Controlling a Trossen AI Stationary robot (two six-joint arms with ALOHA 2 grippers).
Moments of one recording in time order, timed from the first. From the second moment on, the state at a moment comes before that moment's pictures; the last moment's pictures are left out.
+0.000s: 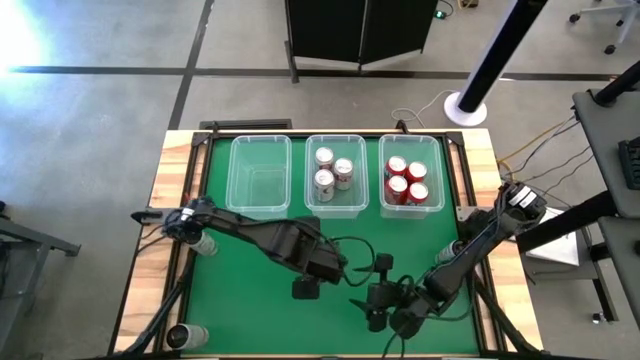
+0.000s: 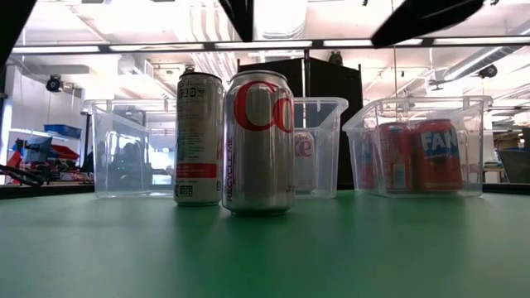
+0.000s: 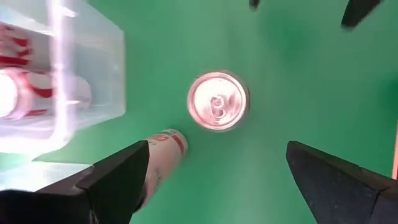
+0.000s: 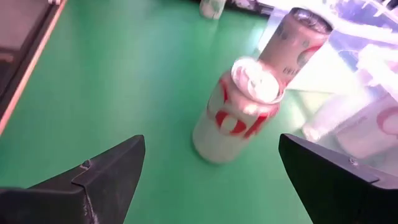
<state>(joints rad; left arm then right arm) -0.36 2.14 2.34 -1.57 -0.21 -0.33 0.74 1.74 1.10 -0.19 0.82 0.38</state>
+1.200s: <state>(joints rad) -0.53 1.29 1.11 -0.79 -0.52 -0.69 0.39 1.95 1.53 -0.47 0.33 0.24</state>
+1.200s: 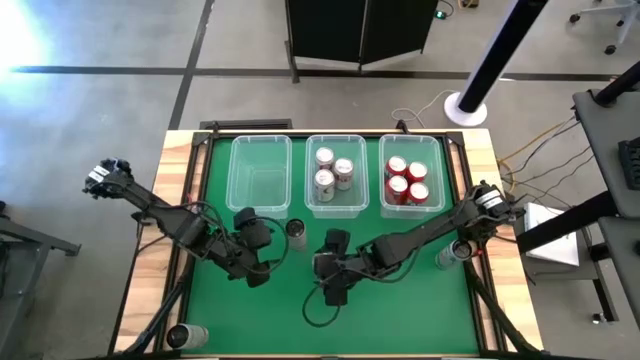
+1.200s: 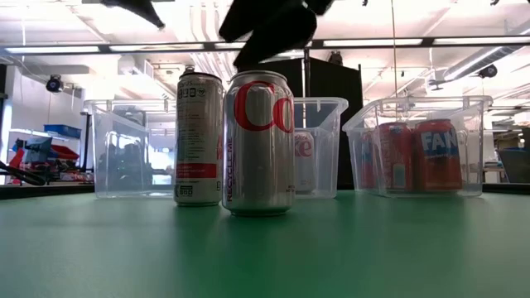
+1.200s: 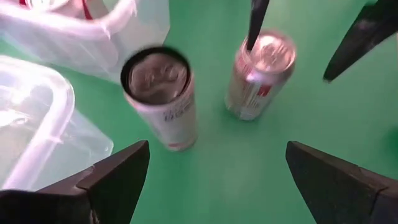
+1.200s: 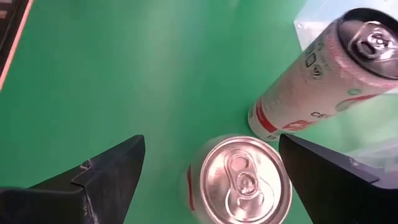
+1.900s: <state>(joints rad) -0.58 1.35 0.98 -0.70 -0.50 -0.74 0.35 1.95 1.43 -0.42 0.30 0.26</state>
